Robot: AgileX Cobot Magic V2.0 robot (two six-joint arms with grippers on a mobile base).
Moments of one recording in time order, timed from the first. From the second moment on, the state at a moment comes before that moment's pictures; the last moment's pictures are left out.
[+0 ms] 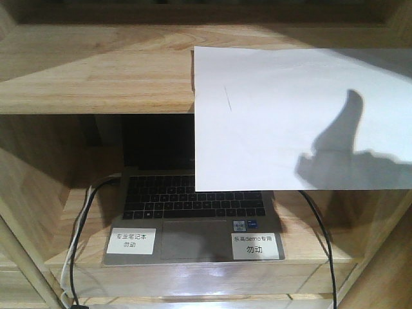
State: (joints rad) left arm -0.52 0.06 -0.62 -0.18 0.71 0.13; right arm -0.03 0.64 -1.06 0.00 0.47 0.17
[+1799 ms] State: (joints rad) left arm -0.52 0.06 -0.62 -0.18 0.71 0.13; right arm 0.43 0.19 -0.19 -0.30 -0.14 1.77
